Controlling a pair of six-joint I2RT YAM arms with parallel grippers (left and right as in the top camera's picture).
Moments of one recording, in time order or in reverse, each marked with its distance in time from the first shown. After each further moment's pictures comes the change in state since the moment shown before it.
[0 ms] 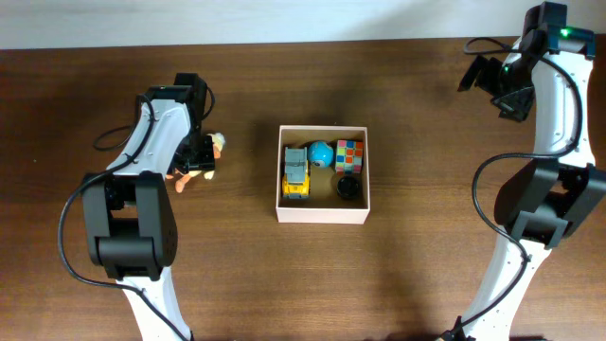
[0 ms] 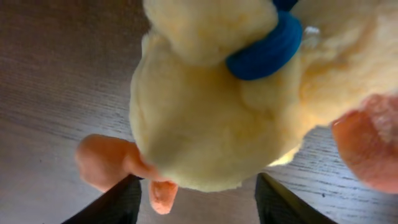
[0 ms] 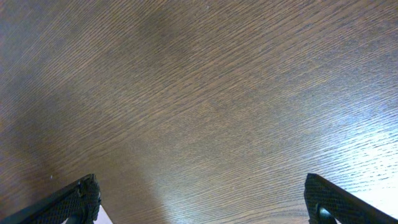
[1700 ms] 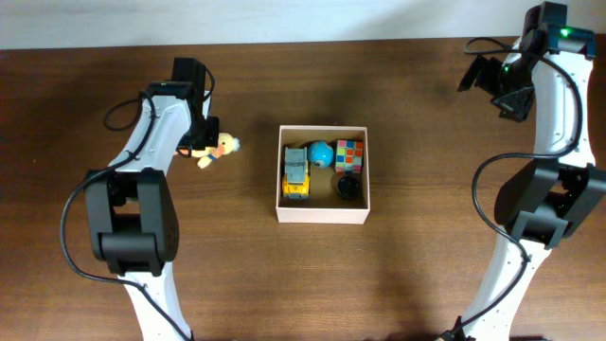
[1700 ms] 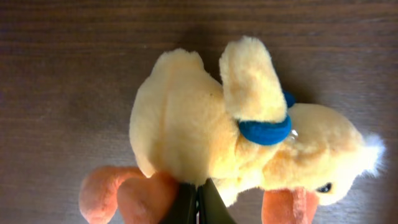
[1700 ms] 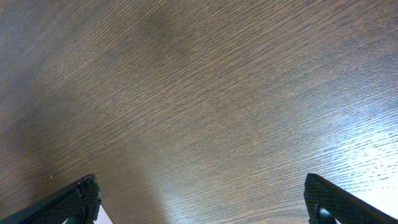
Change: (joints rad) left arm -0.004 0.035 0.070 0.193 0.083 0.190; right arm 0.000 0.000 0.000 0.000 0.000 0.000
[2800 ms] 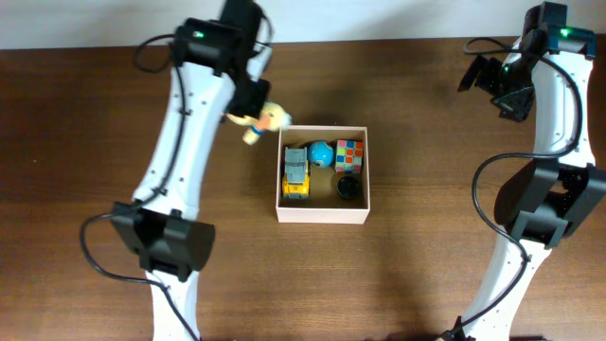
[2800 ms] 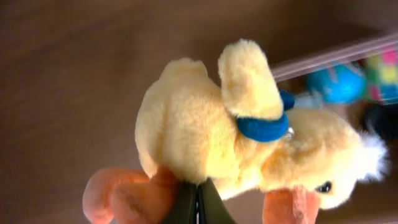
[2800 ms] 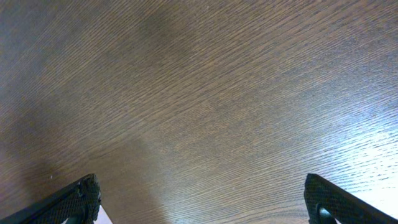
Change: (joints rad) left arm -0.285 0.019 0.715 -0.639 0.027 0.064; right arm 0.000 0.000 0.000 0.000 0.000 0.000
